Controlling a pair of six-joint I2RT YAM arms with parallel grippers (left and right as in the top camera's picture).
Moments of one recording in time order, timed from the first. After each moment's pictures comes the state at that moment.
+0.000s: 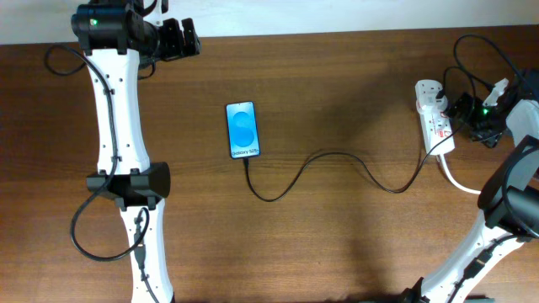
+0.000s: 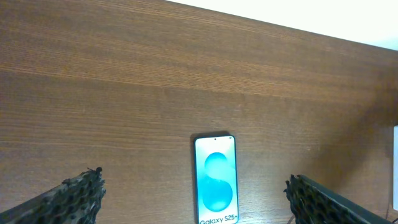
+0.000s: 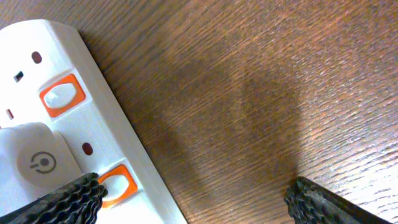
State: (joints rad) left arm -0.02 2.53 3.12 -1.61 0.25 -0.19; right arm -0.55 2.24 1.68 -0.68 -0.28 0.14
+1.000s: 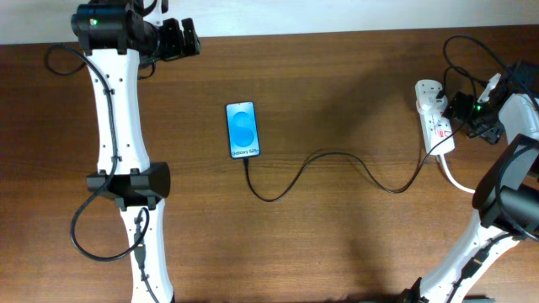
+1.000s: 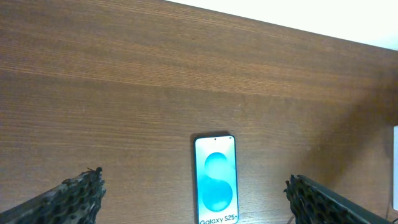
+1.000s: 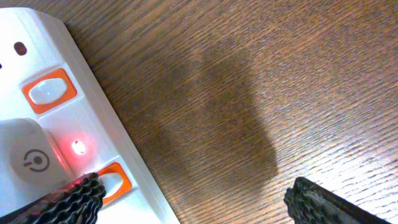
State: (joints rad) left arm -0.02 2.53 3.12 -1.61 0.25 -0.19; right arm -0.50 2.23 1.70 -0.71 -0.13 0.10
